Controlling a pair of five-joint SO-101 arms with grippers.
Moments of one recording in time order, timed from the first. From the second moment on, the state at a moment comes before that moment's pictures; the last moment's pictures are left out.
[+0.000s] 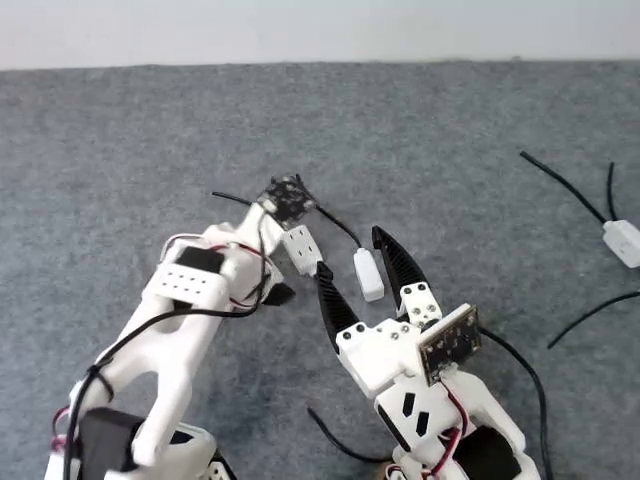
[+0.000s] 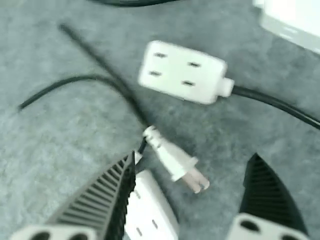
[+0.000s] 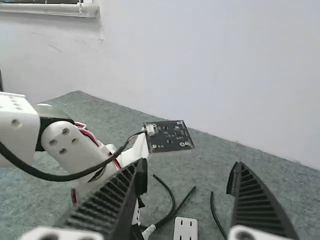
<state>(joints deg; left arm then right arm) 9.6 -13.5 45.2 44.7 -21.4 -37.0 -103.3 73.1 42.2 0.1</state>
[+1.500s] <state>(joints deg) 10.3 -4.5 50.3 28.9 -5.9 -37.1 -103.6 75.4 40.4 0.1</state>
